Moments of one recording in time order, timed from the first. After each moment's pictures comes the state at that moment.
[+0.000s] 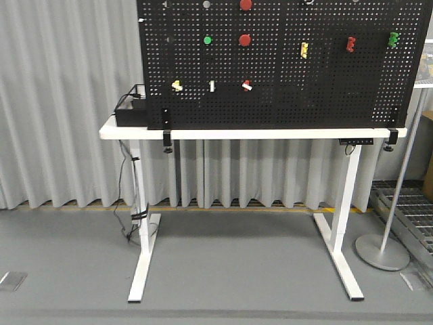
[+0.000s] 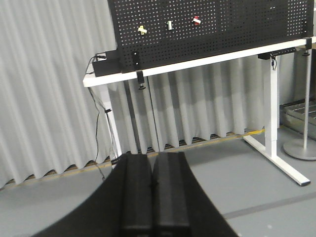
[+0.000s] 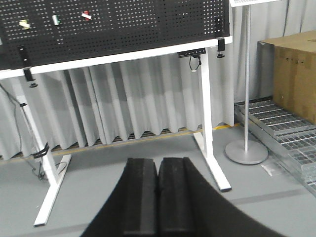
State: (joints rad) left arm -0.16 -0.01 0.03 -0.10 0.06 0.23; right arm -0.08 -0.01 0.03 -0.16 0.14 0.27
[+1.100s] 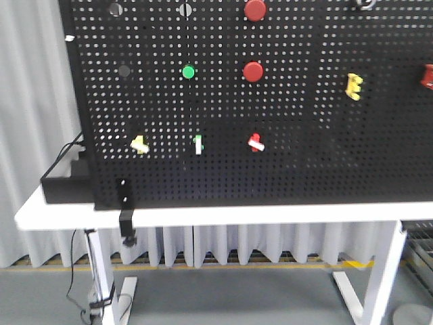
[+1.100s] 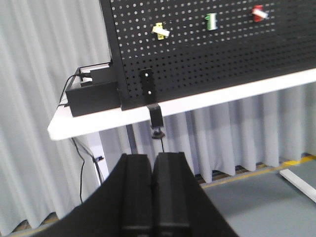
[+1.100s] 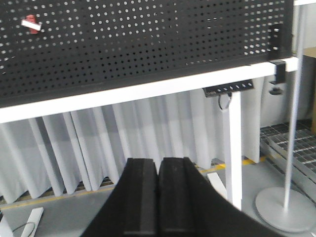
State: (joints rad) left arm -0.16 -0.01 0.03 -0.10 0.06 0.23; right arm -0.08 -0.01 0.03 -0.16 0.14 0.27
